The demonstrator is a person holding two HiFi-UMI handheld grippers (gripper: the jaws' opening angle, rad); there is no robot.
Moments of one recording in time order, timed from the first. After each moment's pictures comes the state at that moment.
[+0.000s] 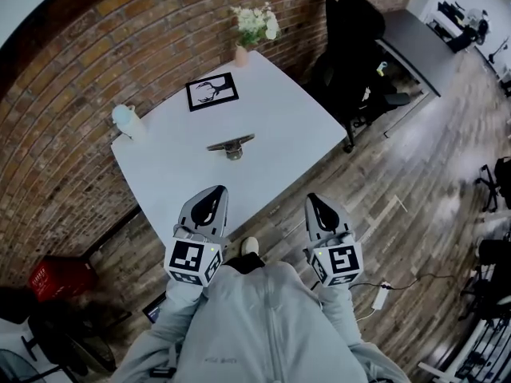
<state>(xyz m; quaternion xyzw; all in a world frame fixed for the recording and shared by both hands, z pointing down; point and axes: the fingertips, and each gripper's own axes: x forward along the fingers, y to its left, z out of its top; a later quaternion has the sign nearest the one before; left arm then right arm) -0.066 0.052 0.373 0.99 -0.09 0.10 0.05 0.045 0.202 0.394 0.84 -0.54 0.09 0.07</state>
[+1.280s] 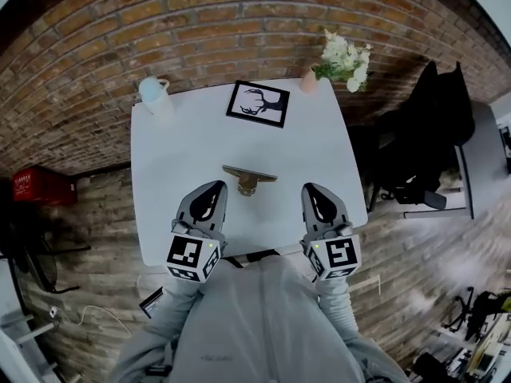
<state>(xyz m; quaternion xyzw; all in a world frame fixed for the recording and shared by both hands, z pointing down) 0.017 -0.067 0.401 0.94 -0.32 0.10 0.11 0.179 -0.001 0.402 0.67 -0.73 0.08 0.11</state>
